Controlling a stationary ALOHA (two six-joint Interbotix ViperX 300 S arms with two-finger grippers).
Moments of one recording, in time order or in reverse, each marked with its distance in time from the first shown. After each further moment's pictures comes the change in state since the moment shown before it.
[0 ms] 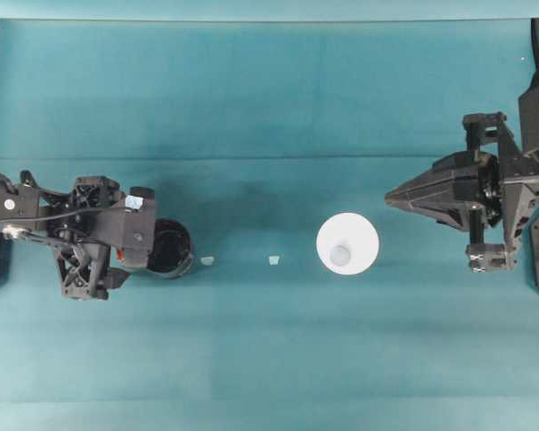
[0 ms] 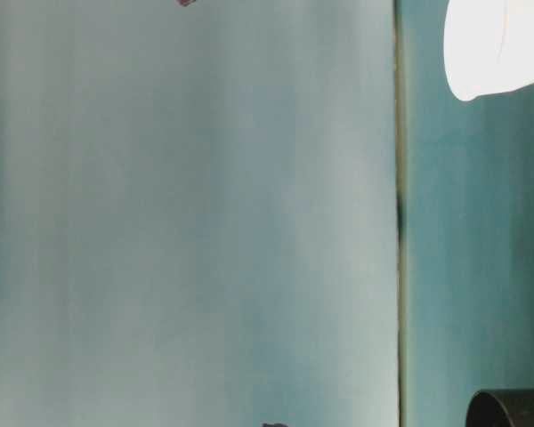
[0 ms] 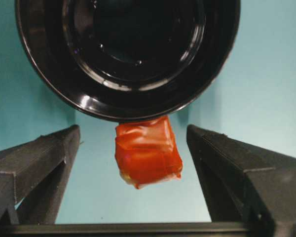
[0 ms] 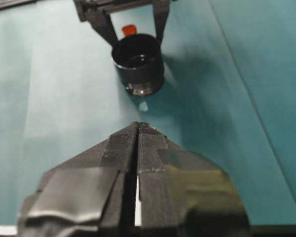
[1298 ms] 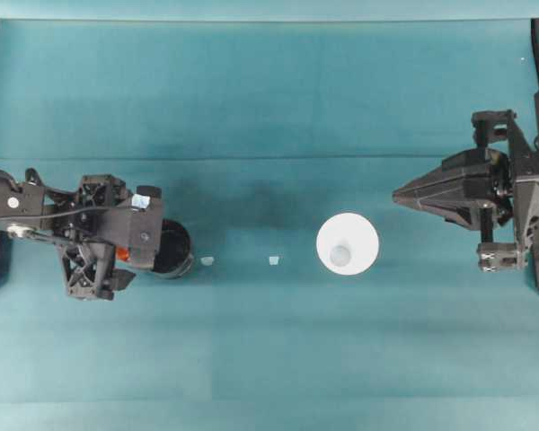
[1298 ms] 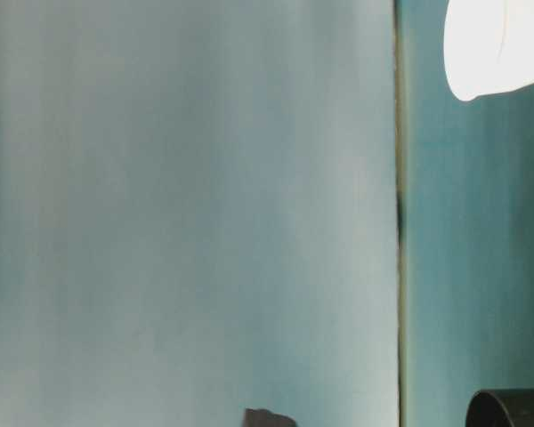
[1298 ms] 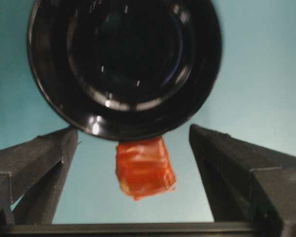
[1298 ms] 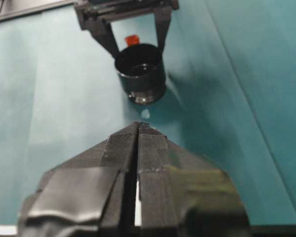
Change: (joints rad) left arm -0.005 0.000 -0.032 0.000 0.043 0.003; right arm -0.002 -0.037 0.009 0.000 -0.002 0.000
